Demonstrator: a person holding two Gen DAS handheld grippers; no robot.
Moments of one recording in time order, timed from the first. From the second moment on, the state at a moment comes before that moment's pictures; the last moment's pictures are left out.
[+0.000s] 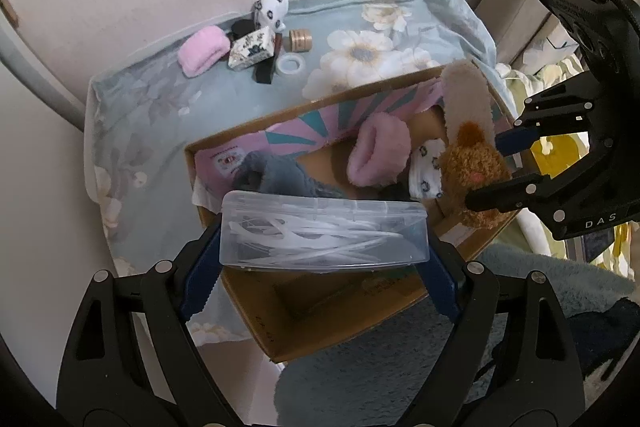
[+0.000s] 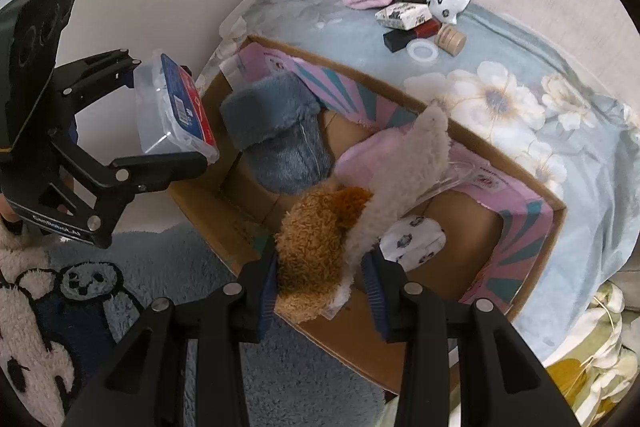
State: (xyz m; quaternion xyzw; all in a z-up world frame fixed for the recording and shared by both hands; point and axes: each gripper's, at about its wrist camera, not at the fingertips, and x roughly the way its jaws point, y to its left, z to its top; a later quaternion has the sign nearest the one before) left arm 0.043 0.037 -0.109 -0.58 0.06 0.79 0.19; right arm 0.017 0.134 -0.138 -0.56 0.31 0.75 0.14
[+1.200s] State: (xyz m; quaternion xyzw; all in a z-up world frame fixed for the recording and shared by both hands) left arm 0.017 0.004 -0.080 -0.56 0.02 0.82 0.15; right arm 0.029 0.192 -0.086 -0.46 0.39 0.78 0.17
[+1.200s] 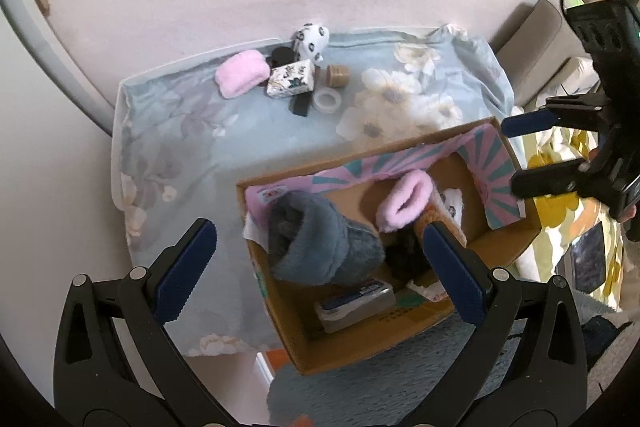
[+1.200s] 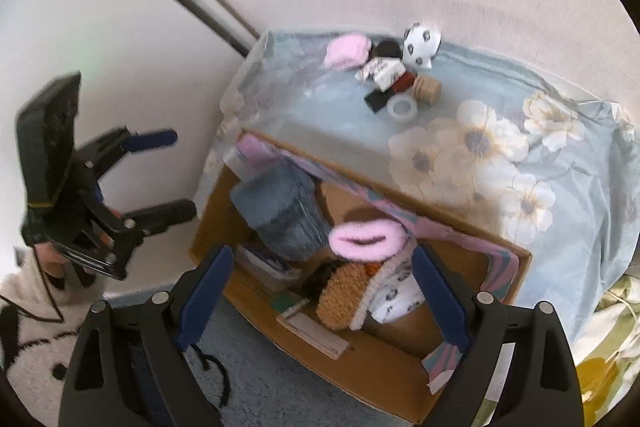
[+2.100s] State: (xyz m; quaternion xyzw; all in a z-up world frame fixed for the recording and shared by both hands) left arm -0.092 -0.061 -0.066 -0.53 -0.06 0.84 0.09; right arm -0.008 0.277 -0.090 -0.42 0.40 0.76 0.30
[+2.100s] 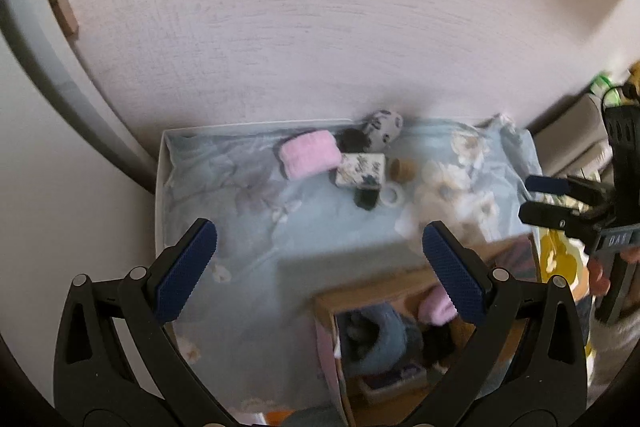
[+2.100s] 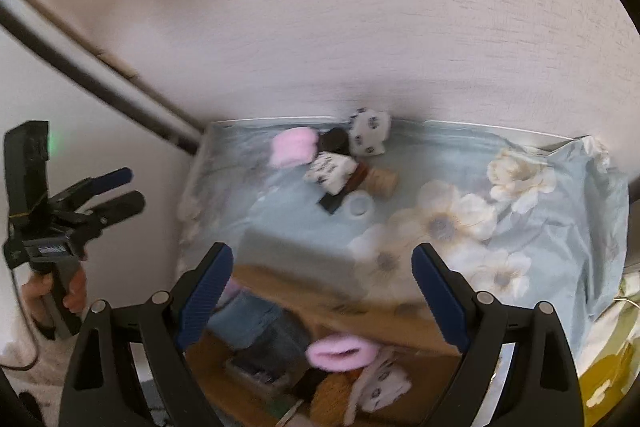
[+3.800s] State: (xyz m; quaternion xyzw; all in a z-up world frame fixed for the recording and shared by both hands) left arm -0.225 -0.020 -0.235 -0.58 -0.11 0.80 0.09; right arm -0.072 0.386 -0.220 -0.37 0.42 0.74 0.38
